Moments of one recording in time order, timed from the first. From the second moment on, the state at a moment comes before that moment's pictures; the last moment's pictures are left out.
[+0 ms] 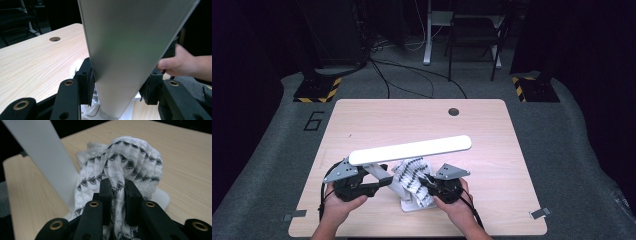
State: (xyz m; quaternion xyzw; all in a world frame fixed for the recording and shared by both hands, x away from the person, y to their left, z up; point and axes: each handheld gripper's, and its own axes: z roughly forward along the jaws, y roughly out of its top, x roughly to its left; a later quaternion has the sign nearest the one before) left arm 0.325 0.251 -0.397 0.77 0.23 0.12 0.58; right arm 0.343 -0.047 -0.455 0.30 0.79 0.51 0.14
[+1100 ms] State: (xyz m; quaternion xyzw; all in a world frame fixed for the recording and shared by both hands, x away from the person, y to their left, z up) left arm 0.324 0.250 -0.397 0.77 0.24 0.12 0.58; right arm 0.319 -0.002 -0.437 0.24 0.80 0.55 0.08
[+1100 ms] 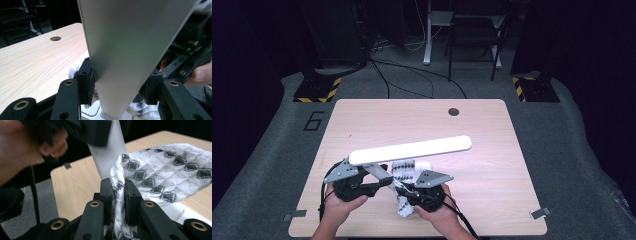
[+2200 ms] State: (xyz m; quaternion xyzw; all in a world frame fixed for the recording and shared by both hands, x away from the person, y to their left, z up) left arm 0.325 0.250 -0.397 0.77 0.23 0.12 0.58; right arm 0.328 -0.043 -0.487 0.28 0.84 0.45 0.12
